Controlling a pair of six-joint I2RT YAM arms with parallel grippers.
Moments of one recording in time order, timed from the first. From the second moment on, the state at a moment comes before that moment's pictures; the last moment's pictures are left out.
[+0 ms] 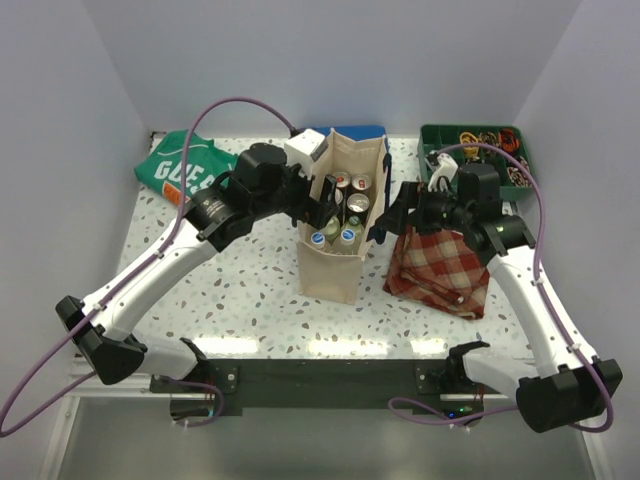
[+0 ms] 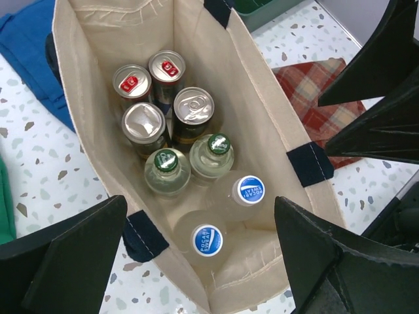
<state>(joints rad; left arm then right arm) -0.76 1.36 1.53 -0.62 0.00 -0.17 0.24 1.11 1.14 -0.62 -0.50 0.35</state>
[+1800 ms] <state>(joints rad) -0.96 1.30 1.29 -0.60 -0.21 -0.18 0.38 1.11 1.05 -0.74 -0.67 0.17</state>
